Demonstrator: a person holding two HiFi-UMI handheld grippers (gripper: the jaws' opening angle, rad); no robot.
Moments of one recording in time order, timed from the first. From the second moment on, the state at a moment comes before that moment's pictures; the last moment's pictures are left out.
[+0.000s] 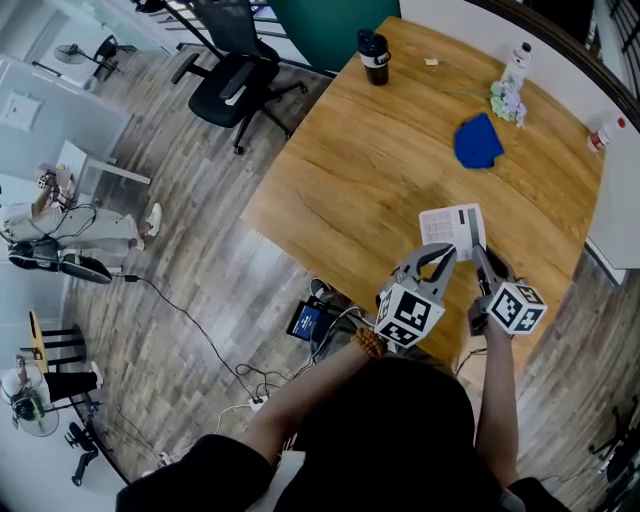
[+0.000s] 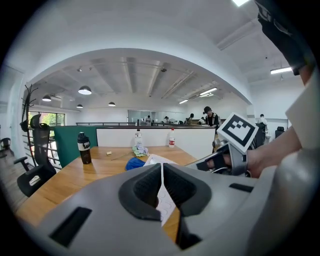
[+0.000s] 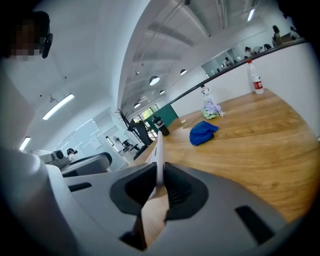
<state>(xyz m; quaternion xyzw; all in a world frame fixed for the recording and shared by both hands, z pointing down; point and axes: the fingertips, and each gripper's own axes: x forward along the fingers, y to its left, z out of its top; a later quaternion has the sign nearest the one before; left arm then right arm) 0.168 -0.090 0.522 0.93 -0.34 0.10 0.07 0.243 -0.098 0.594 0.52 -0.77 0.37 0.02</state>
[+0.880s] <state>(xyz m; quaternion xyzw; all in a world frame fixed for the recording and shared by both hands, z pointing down) 0.150 -0.120 0.481 0.91 -0.40 0.06 0.05 0.237 -0.109 0.445 0.60 -0.79 0.13 0.02</state>
